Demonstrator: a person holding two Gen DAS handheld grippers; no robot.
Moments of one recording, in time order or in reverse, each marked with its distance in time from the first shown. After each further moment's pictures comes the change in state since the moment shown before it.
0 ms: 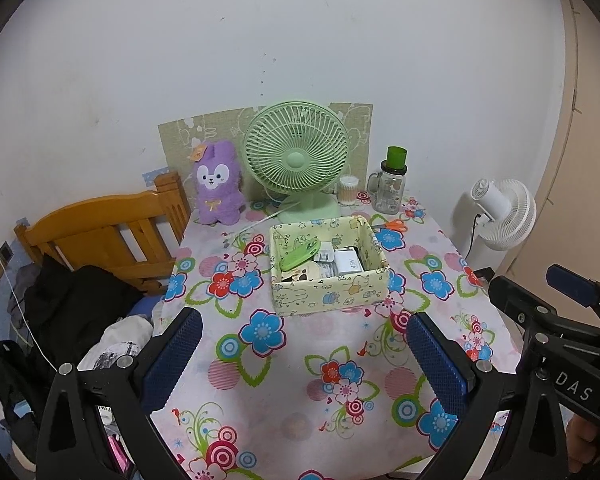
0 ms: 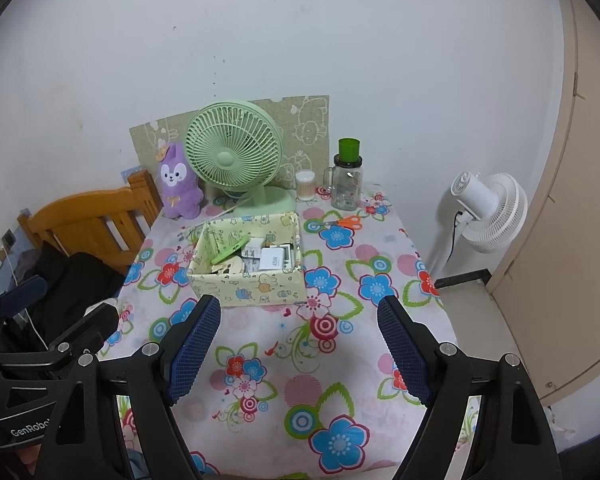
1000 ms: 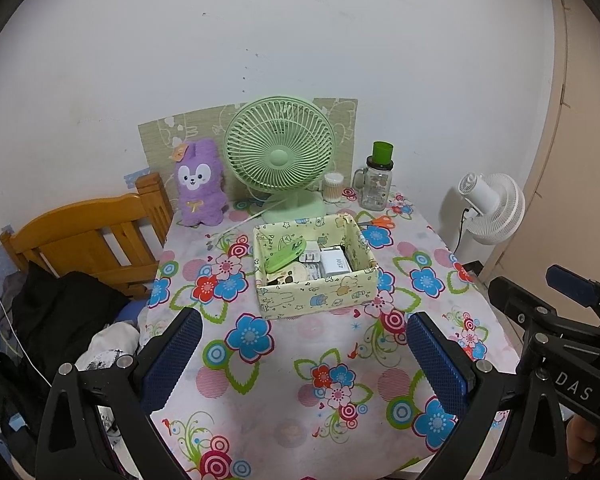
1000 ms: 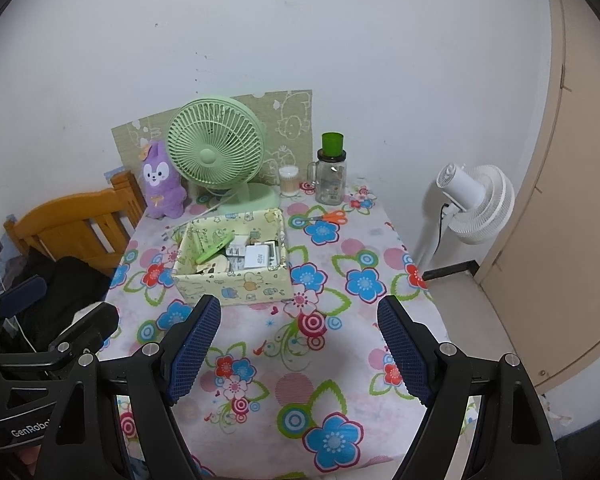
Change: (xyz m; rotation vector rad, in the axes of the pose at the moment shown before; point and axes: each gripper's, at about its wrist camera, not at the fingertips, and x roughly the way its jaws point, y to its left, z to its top) left arm 0.014 -0.002 0.006 0.019 0.010 -0.054; right arm 0.006 -0.004 0.002 0.027 0.018 -0.058
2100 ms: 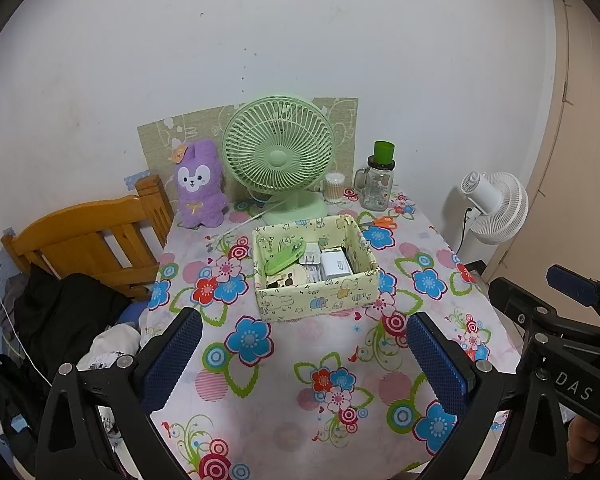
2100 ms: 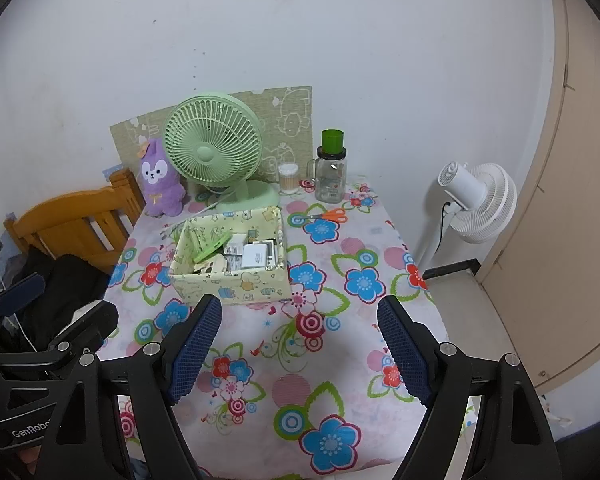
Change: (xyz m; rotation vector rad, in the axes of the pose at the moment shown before) left arm 0.006 0.001 -0.002 0.008 -0.003 0.000; right arm 0.005 -0.002 -0.001 -0.002 0.008 0.001
